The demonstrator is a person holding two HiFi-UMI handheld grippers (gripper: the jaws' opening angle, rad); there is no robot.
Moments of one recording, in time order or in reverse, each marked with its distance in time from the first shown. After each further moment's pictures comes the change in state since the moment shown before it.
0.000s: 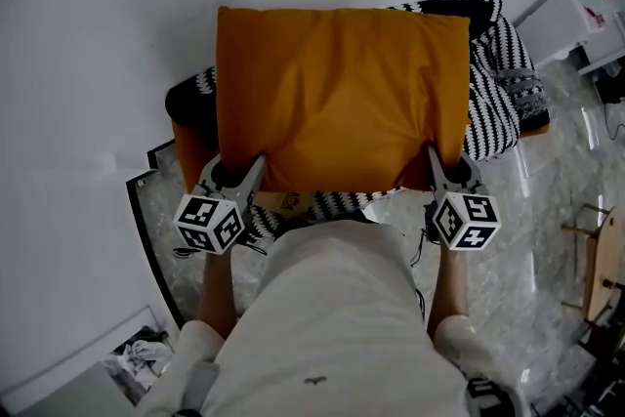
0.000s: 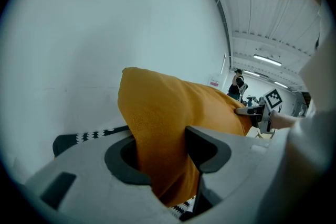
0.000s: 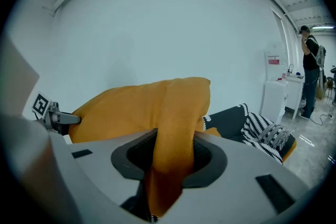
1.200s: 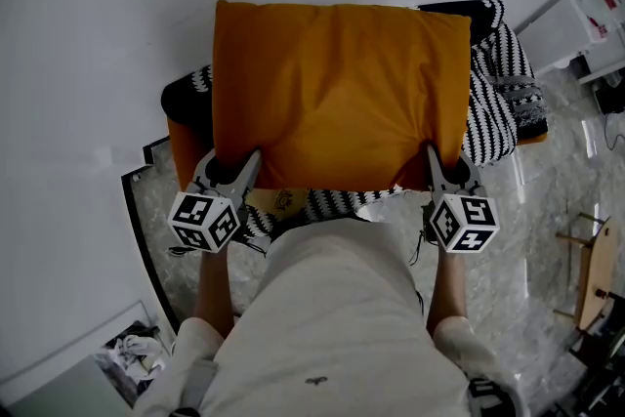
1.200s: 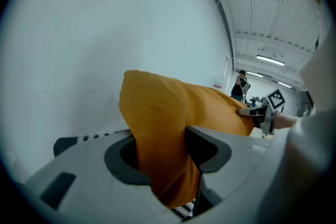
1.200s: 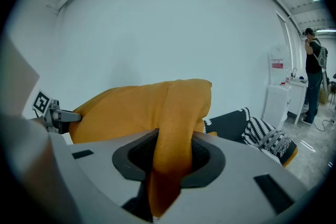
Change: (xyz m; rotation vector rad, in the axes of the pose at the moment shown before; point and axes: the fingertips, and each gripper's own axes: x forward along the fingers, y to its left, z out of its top) left arm 0.014 -0.002 0.015 0.001 -0.033 0.036; right arm 0.011 -0.011 0.017 -0.032 -0.013 0.016
